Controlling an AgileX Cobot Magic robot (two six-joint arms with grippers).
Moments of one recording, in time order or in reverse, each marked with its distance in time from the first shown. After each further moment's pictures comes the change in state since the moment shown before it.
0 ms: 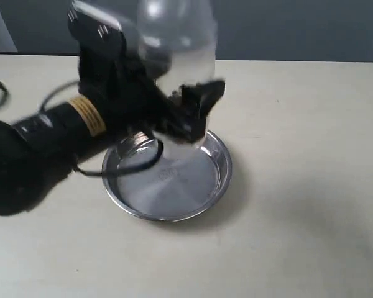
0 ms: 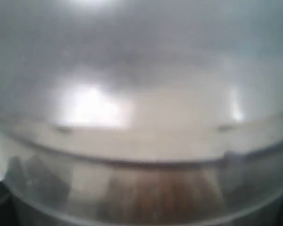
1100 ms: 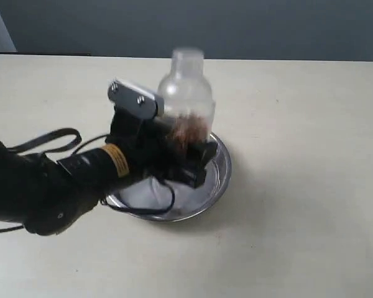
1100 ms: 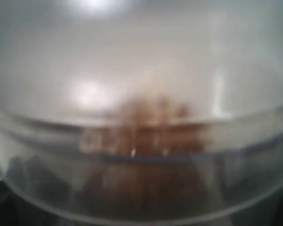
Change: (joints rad) left arm 0.000 0.175 0.025 0.010 -0.020 -0.057; right arm 0.000 0.000 0.000 0.002 0.000 0.000
